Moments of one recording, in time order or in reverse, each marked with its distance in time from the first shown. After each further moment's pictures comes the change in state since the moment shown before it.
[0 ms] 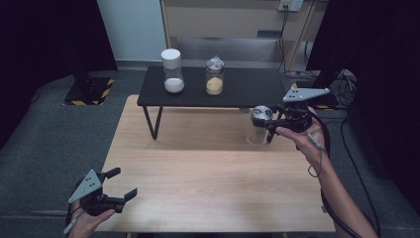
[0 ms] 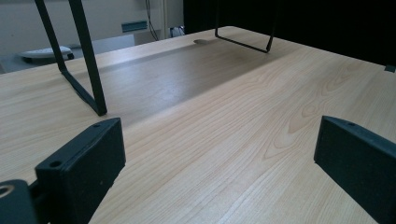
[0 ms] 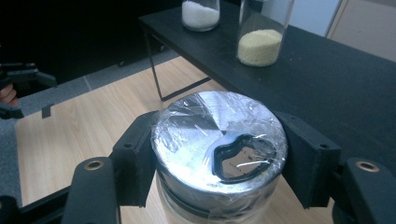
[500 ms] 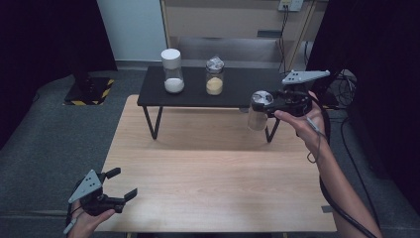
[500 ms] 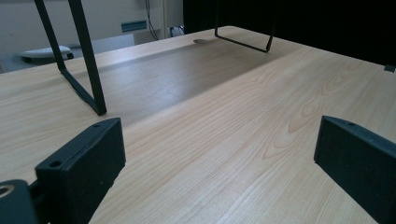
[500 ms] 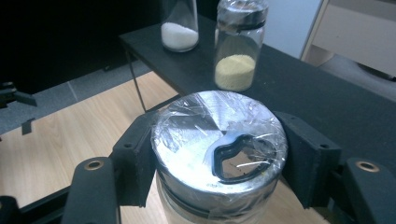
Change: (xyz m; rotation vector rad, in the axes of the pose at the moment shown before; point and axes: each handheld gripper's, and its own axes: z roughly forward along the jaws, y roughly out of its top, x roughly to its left) left arm 0.000 0.000 0.000 0.001 -0.001 -0.001; right arm -0.004 0.036 0.001 0.002 -0.058 0.002
